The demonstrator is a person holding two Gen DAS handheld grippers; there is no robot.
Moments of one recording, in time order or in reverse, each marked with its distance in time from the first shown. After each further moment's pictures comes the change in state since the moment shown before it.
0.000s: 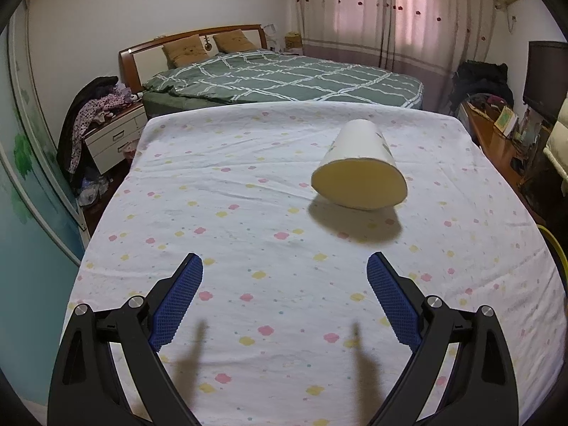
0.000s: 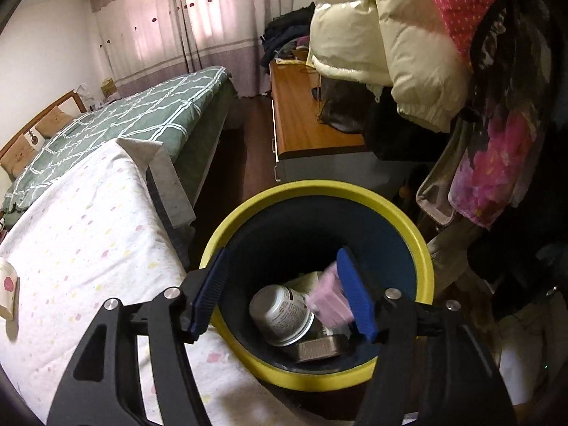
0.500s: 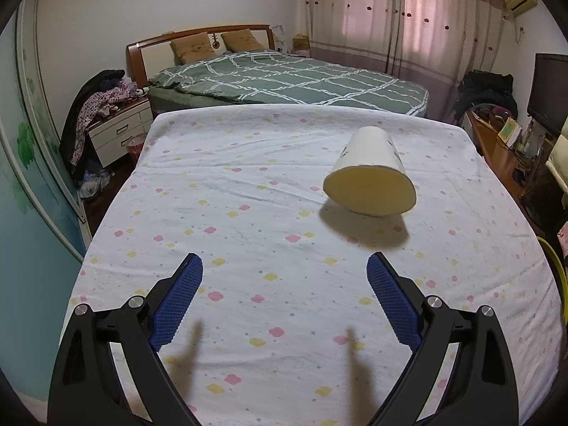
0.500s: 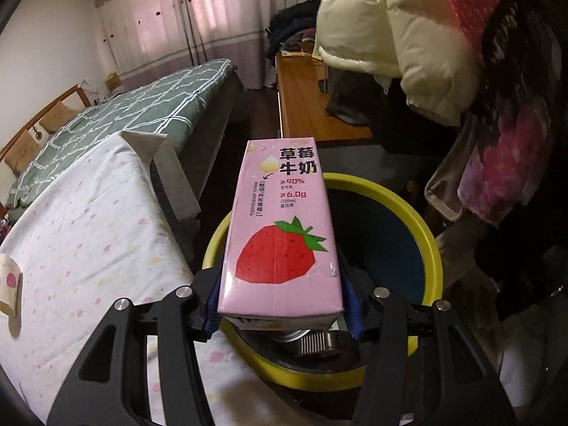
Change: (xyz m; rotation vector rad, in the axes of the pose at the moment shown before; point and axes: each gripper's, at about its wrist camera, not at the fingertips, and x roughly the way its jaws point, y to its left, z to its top) left arm -0.001 0.013 0.000 -0.047 -0.012 0.002; right arm 0.014 -0.009 0.002 0.020 0.056 0.030
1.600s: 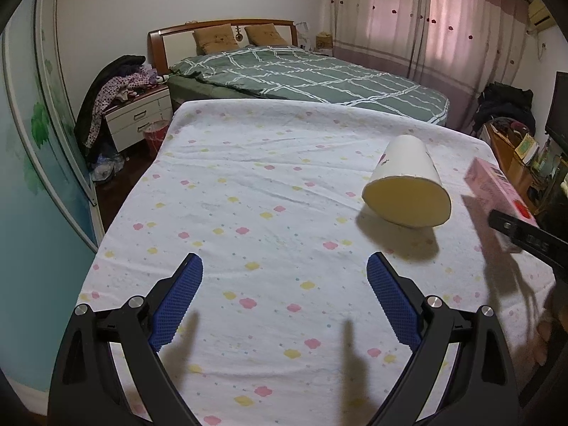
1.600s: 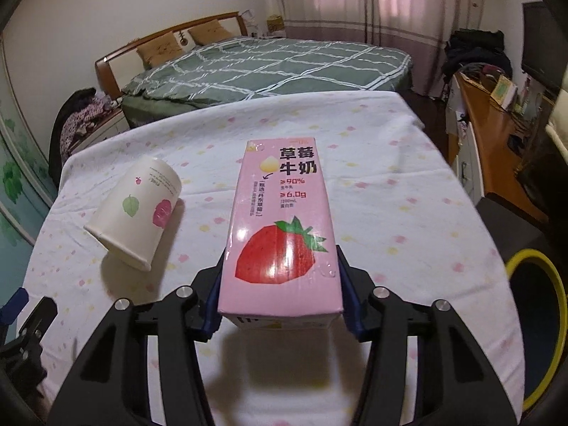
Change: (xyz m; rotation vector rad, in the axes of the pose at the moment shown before) left arm 0.010 0.022 0.006 -0.080 0.022 0.050; right arm -0.021 0.254 -0.038 -0.481 0.087 0.427
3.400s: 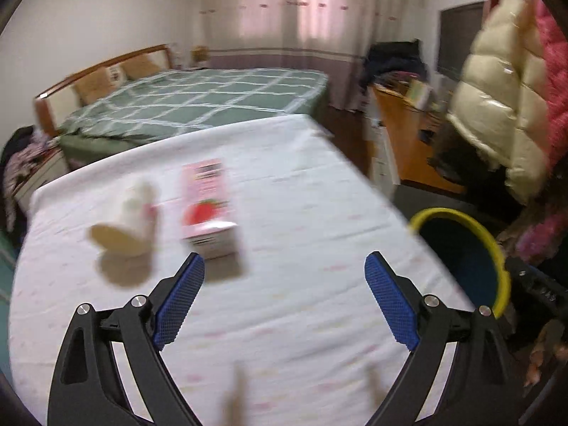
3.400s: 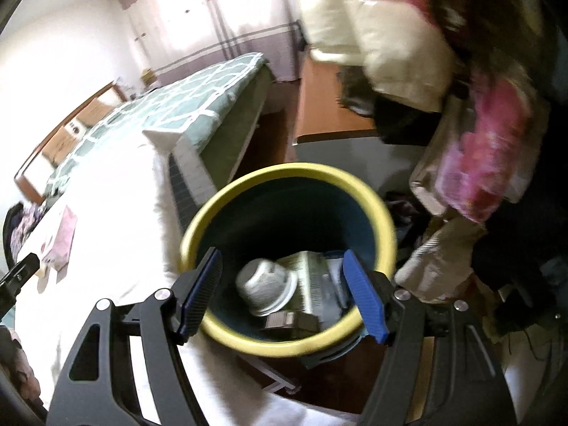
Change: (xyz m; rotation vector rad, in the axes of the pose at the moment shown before) left arm -0.062 -0.211 -0.007 0.318 -0.031 -0.302; right arm -0.134 -0.264 -0.116 0.403 -0.074 -0.209
